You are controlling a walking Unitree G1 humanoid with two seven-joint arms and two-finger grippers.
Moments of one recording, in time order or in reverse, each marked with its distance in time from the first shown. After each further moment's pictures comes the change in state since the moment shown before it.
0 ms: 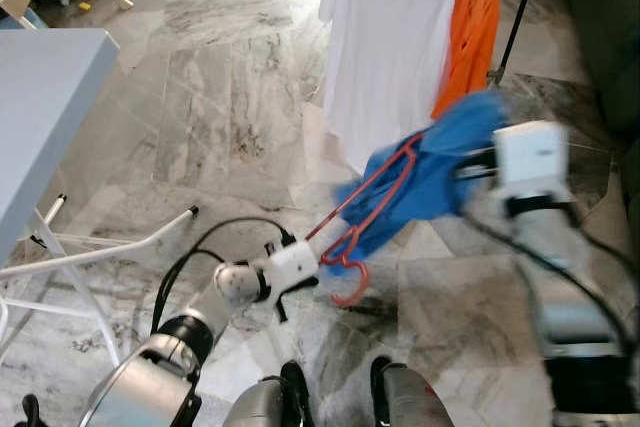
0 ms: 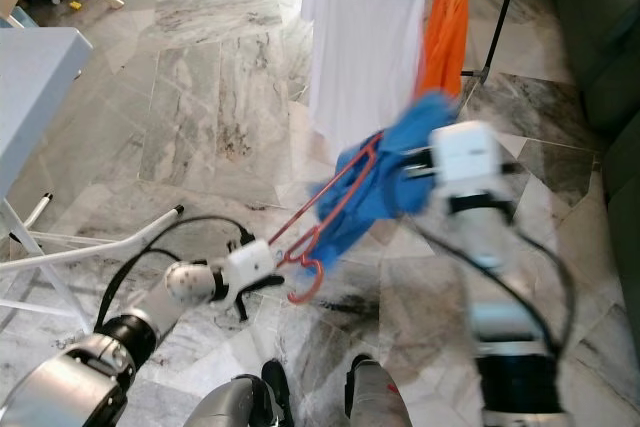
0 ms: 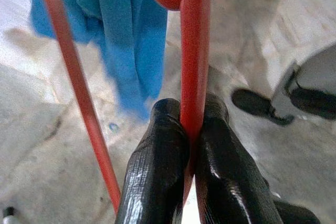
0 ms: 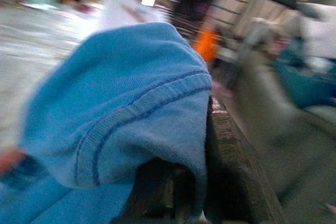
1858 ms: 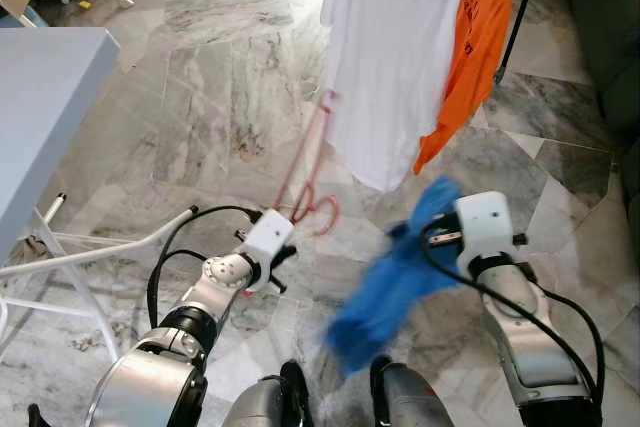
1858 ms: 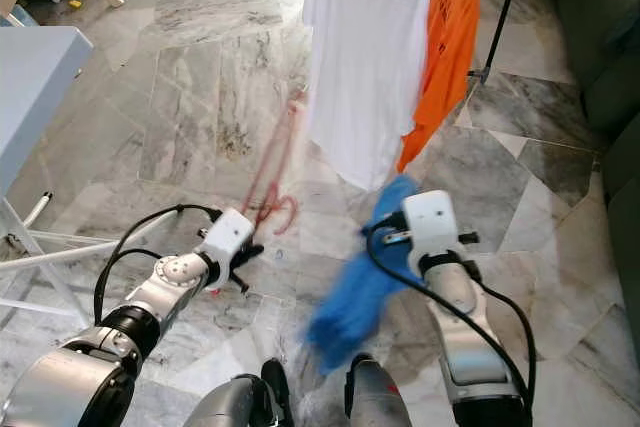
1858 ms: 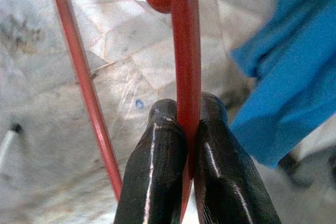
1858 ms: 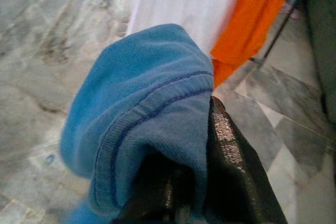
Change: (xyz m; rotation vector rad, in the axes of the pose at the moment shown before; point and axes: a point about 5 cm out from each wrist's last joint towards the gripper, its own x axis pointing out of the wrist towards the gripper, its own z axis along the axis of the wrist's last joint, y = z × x) left arm -0.004 0.023 -0.007 -0.436 -0.010 0.328; right arm -0.044 0.051 -0.061 0.119 0.318 0.203
